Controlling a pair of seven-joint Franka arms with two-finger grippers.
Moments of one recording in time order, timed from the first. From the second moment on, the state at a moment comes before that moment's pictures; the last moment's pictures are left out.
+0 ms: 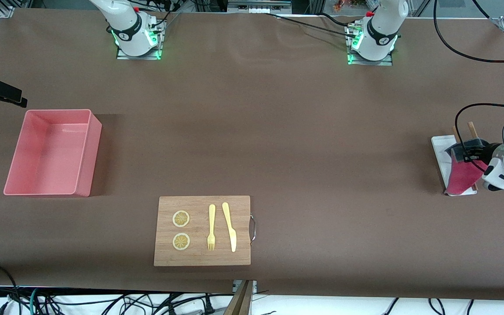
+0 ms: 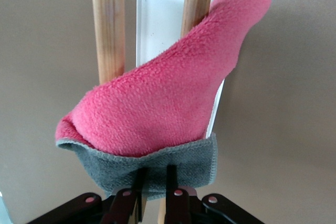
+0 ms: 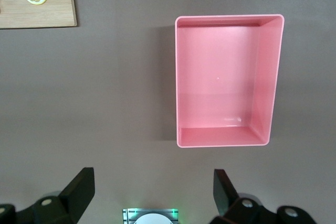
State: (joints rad) left arm 0.32 0.56 -0.03 -1.60 0.29 1.75 -0.09; right arm -0.06 0.14 -0.01 -1.38 -0.02 1.38 -0.06
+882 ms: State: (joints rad) left arm 0.33 0.56 -0.03 -1.60 0.29 1.75 -0.07; right arm -0.06 0.14 -0.01 -1.38 -0.02 1.38 -0.06
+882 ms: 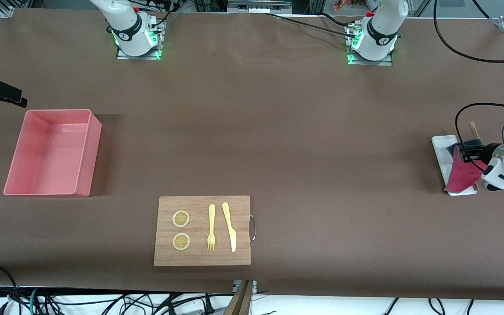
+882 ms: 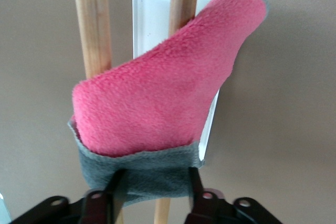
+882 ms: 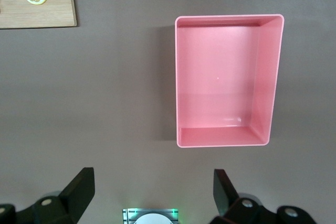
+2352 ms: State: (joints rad) left arm 0.36 0.58 -0.03 -1.60 0.32 1.70 -0.01; right arm -0.06 0.14 -0.01 -1.38 -0.02 1.38 -0.06
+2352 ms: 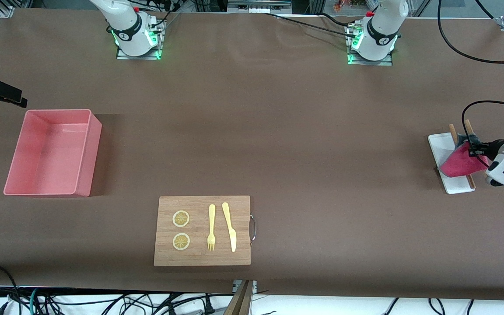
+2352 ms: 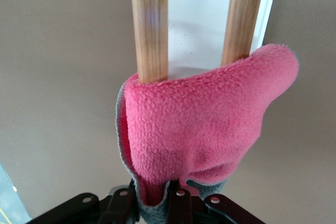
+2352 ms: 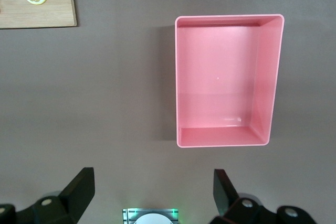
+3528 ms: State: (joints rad) left arm 0.37 0.57 -0.04 -1.59 0.32 1.64 -0.01; right arm -0.06 0.14 -0.01 -1.38 -0.02 1.38 -0.06
